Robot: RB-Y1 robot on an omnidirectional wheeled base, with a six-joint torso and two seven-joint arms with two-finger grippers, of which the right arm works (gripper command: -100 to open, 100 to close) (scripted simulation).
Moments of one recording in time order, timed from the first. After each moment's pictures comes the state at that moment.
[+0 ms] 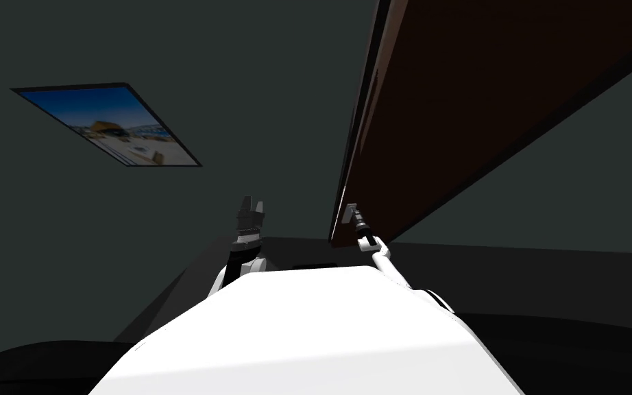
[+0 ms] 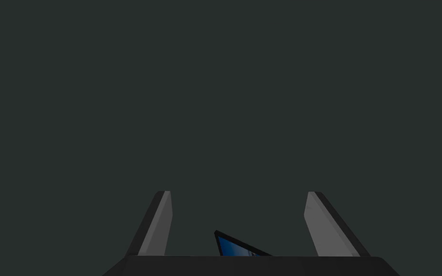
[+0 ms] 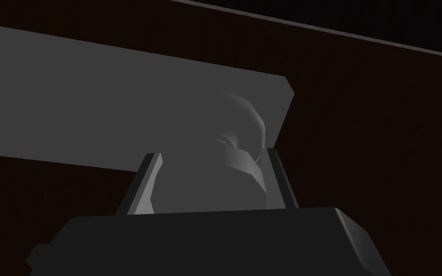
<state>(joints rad) -0.05 -0.30 -0.03 -1.12 0.03 -0.43 -0.08</state>
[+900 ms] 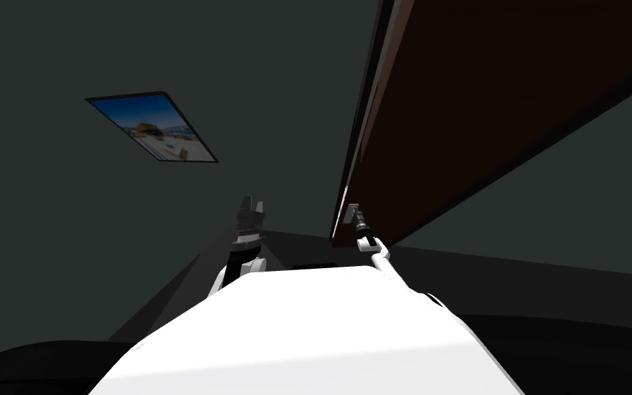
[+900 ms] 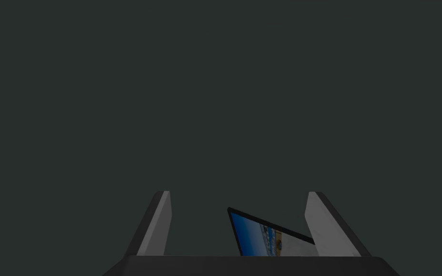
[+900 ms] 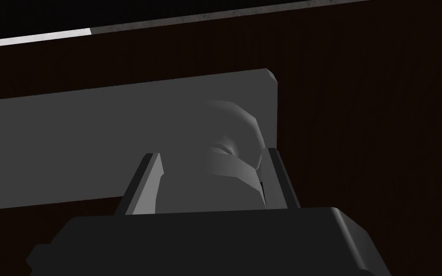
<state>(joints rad) -0.03 -0.28 -0.05 -1.15 -0.04 -0.41 -0.29</state>
